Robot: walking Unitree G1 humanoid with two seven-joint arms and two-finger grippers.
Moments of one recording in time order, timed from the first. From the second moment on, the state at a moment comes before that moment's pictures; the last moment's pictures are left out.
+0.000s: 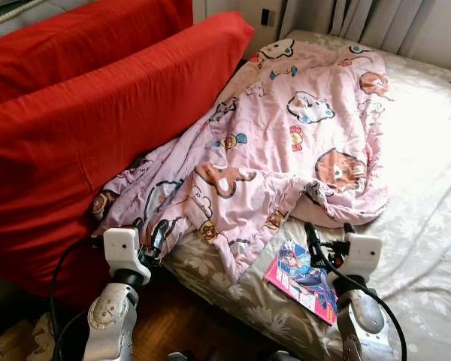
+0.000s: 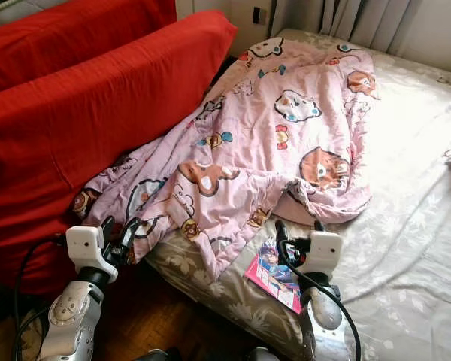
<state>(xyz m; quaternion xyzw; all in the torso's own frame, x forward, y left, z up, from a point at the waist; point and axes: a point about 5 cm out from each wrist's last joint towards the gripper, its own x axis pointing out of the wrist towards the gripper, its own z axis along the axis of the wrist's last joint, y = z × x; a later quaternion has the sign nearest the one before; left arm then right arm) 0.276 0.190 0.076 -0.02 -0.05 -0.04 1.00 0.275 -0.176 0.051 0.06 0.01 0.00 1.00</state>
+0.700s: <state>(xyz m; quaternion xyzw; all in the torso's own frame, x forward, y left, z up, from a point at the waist) 0.277 0.191 0.083 -0.02 -0.04 -0.05 1.00 0.270 -0.179 0.042 0.06 0.04 -0.02 1.00</state>
